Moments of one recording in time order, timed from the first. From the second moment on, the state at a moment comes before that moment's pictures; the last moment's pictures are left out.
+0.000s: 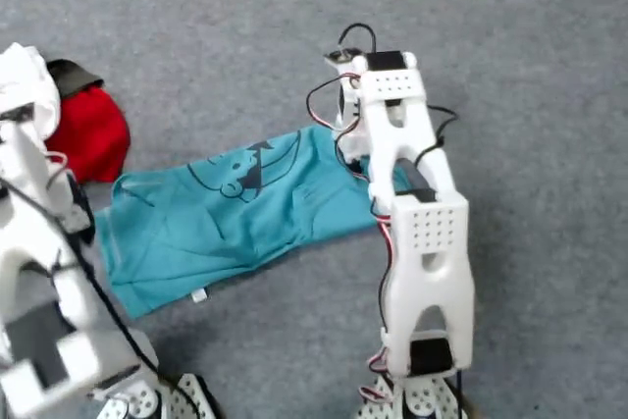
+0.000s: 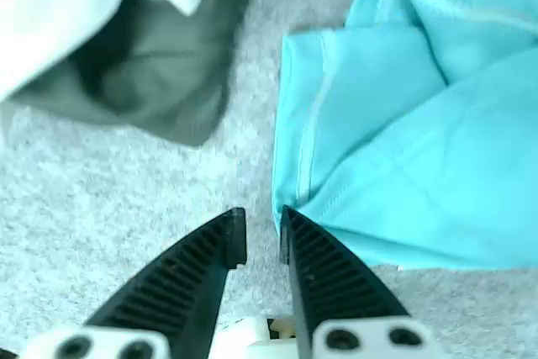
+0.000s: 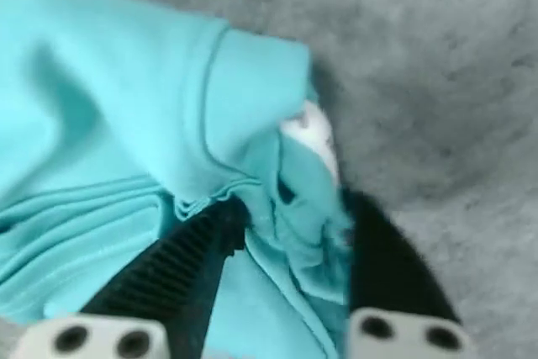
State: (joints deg) left arm -35.3 -13.5 24.5 89.0 -7.0; right arm -6.5 53.5 -40.9 94.5 14.7
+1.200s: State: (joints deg) left arm -25.8 -20.2 24.7 85.6 1.3; right arm 23.5 49.6 -63.1 100.6 33.0
